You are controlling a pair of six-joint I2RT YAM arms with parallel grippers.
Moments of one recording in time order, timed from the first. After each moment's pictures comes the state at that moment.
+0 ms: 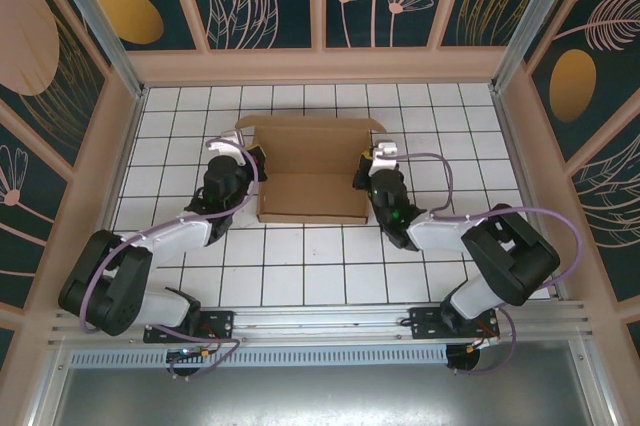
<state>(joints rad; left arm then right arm) -0.45 1.37 0.53 0.62 -0.15 -0.50 0.71 1.51 0.51 0.82 0.50 0.24</state>
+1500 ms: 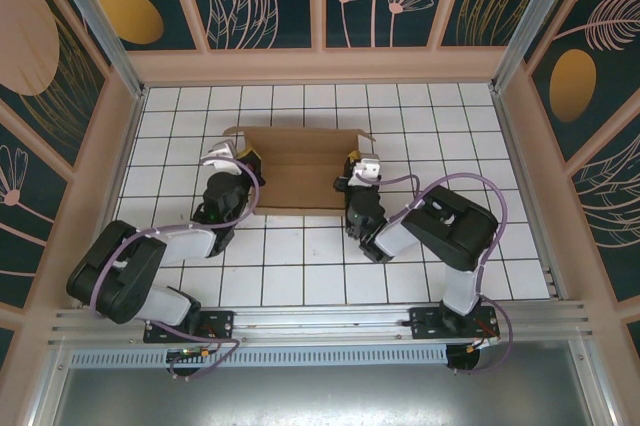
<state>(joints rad) -0.48 1.45 0.43 0.93 -0.27 -0.55 0.88 1.86 0.58 1.43 0.86 0.07</state>
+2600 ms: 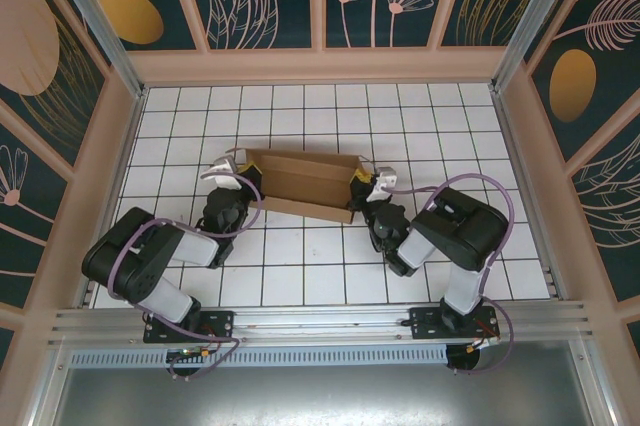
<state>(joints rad) -0.49 1.56 0.28 1.16 -0.24 -0.59 0.80 1.81 0.31 1.51 0.47 0.32</state>
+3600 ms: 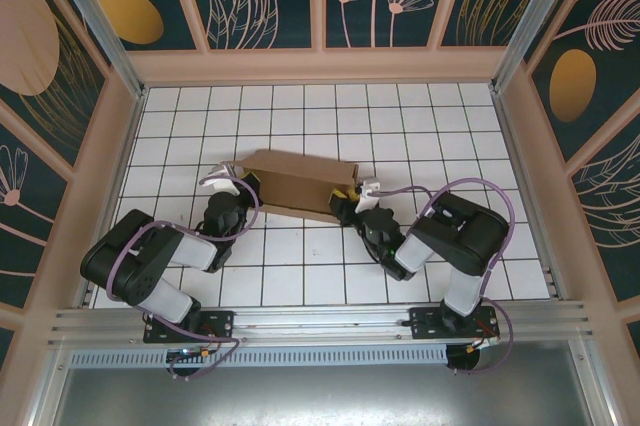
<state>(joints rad) -0.49 1.55 0.24 1.10 -0.26 -0.67 0.87 1.79 0.28 1.33 0.32 0.39</state>
